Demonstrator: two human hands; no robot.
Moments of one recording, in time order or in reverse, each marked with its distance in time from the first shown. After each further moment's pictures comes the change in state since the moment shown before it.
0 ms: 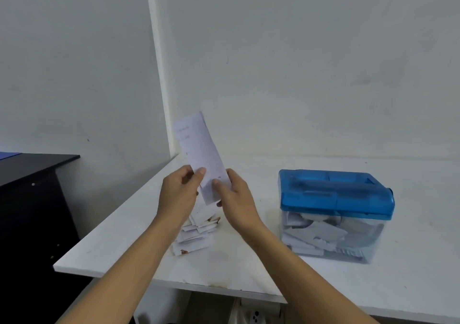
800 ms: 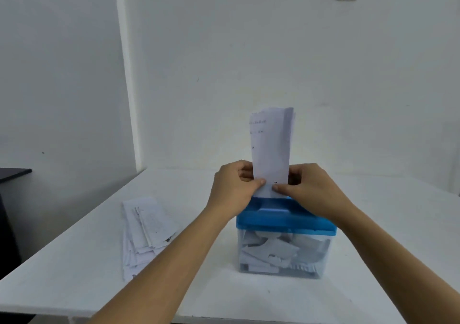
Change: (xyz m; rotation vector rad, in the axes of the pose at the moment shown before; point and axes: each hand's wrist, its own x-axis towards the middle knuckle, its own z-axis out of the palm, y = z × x) left_hand -0.018 0.083 0.138 0.096 -0.348 0.155; right_hand -0.008 -0.050 -0.205 -0.738 0.121 0.055
